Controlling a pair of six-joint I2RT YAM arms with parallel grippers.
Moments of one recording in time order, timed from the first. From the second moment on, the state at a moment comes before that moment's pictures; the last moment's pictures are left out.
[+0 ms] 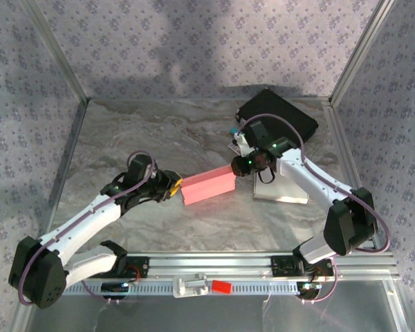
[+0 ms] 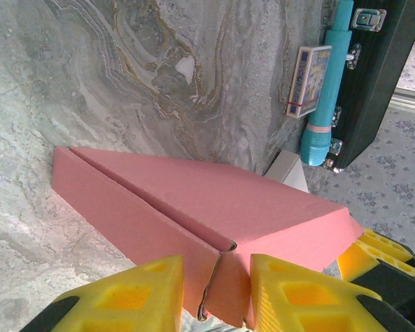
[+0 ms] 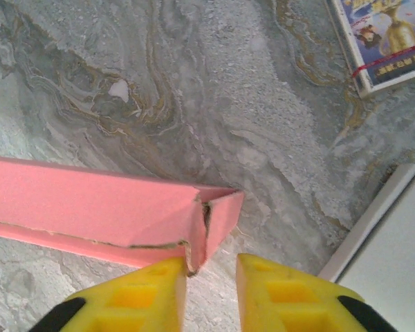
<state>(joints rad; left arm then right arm) -0.56 1.05 0.66 -0.34 0.28 -1.47 0.52 1.48 1.21 -0.80 -0.16 0.15</state>
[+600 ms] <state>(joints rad) -0.56 1.05 0.66 -0.34 0.28 -1.46 0.36 1.37 1.10 -0.65 -0.37 0.95</state>
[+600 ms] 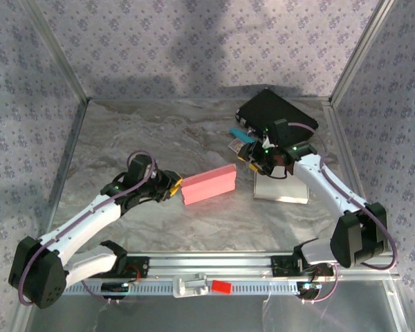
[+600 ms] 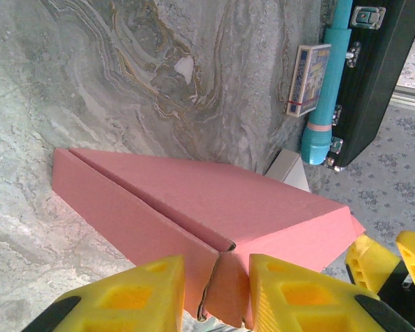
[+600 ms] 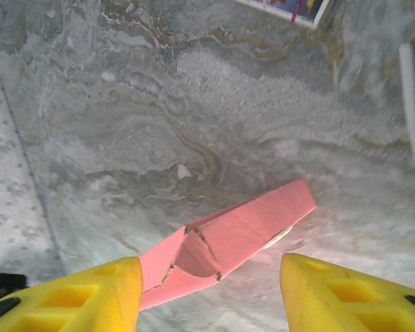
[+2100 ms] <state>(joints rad) -0.56 1.06 0.66 -0.33 0.28 -1.46 0.40 1.40 0.99 -0.52 -0.46 1.37</state>
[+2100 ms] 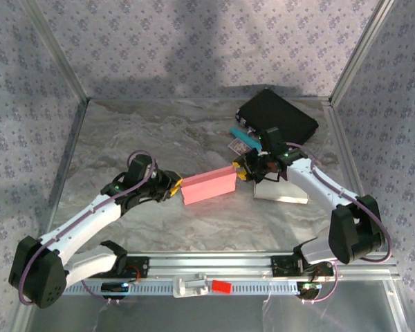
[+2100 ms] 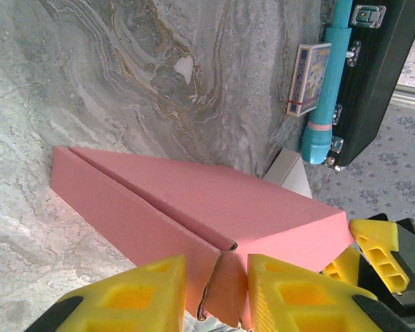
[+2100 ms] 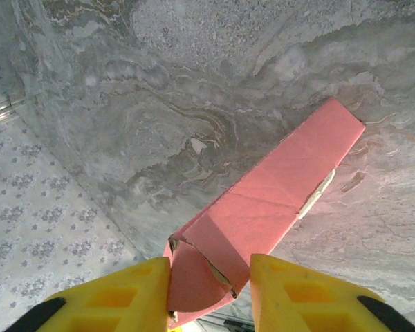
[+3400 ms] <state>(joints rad) -0.56 1.07 0.66 -0.33 0.28 -1.44 0.46 1.44 1.20 -0.80 -0.35 0.10</state>
